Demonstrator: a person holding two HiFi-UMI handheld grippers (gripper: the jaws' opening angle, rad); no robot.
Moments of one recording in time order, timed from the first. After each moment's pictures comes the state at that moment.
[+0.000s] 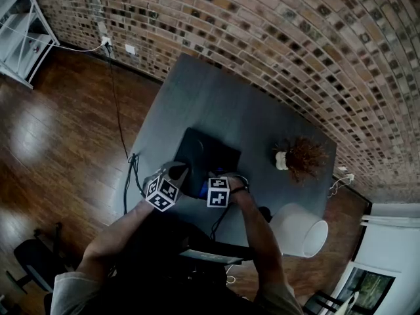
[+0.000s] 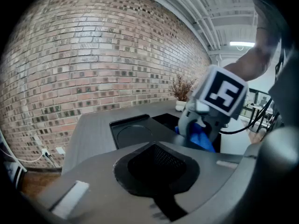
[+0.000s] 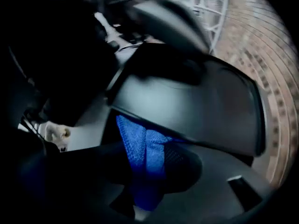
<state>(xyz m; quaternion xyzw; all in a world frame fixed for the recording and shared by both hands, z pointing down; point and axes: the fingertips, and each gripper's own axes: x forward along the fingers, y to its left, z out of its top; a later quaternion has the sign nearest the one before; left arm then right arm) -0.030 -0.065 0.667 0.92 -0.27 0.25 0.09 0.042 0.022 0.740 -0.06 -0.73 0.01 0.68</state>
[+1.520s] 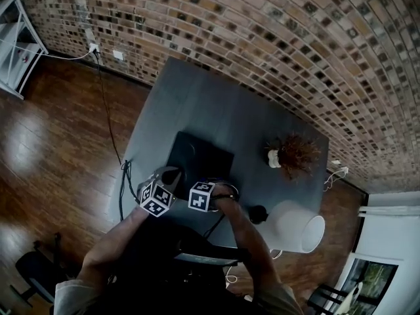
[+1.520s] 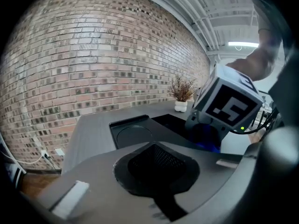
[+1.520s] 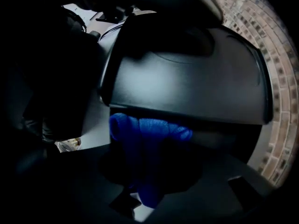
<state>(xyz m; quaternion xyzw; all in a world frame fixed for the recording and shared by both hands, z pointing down) -0.033 -0.063 0.666 0.93 -0.27 0.25 0.09 0.062 0.040 0.748 0.02 -0.63 0.12 0.77</state>
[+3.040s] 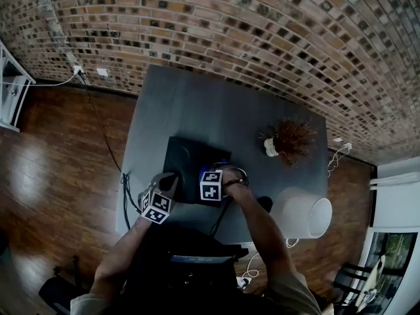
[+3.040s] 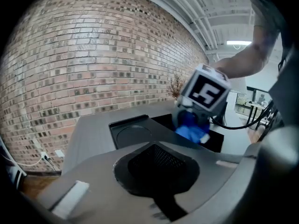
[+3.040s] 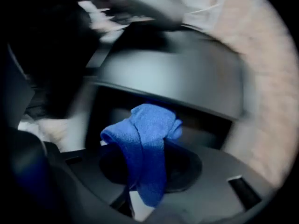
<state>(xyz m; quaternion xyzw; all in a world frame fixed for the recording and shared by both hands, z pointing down) -0.034 -0.063 0.668 0.93 -0.26 0.25 0.08 0.097 -0.019 0.740 0.05 -0.65 0.03 0.76</state>
